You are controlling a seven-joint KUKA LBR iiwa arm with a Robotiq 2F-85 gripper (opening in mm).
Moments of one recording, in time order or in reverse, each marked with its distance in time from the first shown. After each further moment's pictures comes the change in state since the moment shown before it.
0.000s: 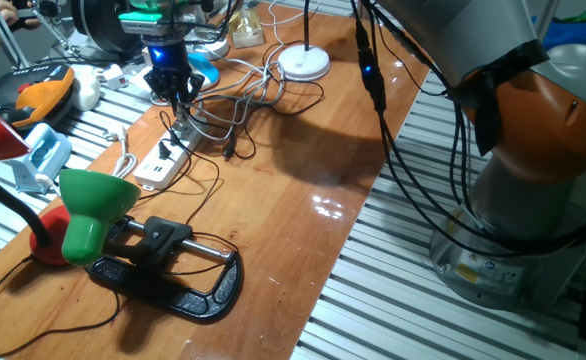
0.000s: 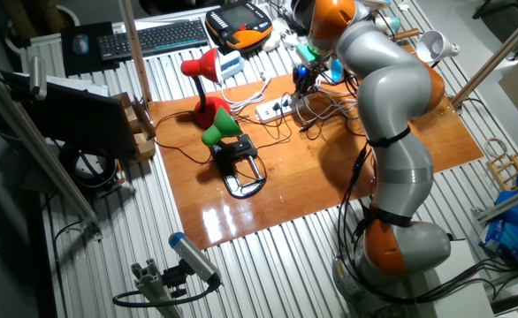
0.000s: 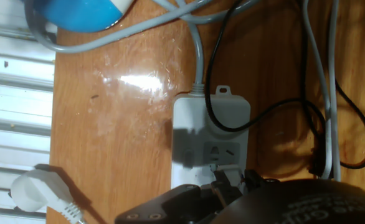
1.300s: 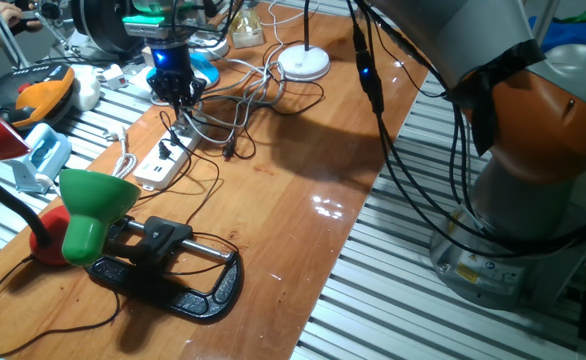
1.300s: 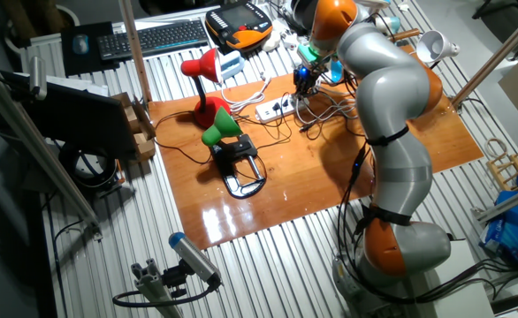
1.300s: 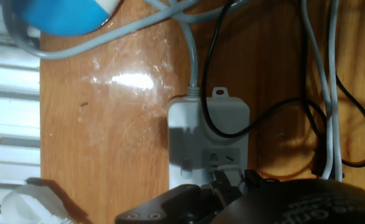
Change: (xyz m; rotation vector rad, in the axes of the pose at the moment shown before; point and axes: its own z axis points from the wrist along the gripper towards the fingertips) arm -0.008 0.001 0.010 0.023 0.023 0.049
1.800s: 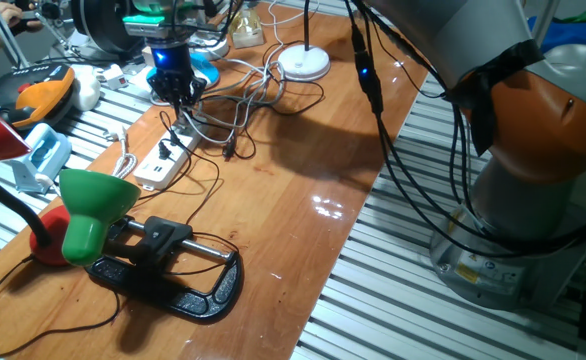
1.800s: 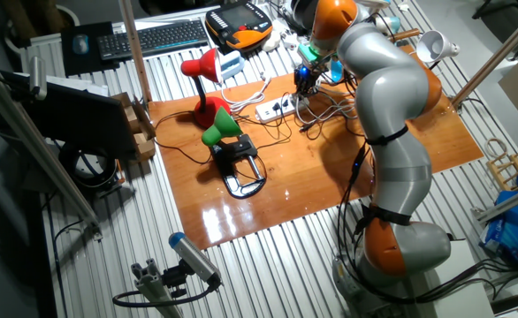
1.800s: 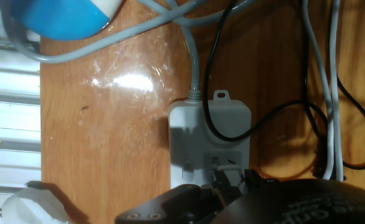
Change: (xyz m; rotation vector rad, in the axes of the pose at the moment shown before) arm -0.001 0.002 0.002 -0.001 0.001 0.005
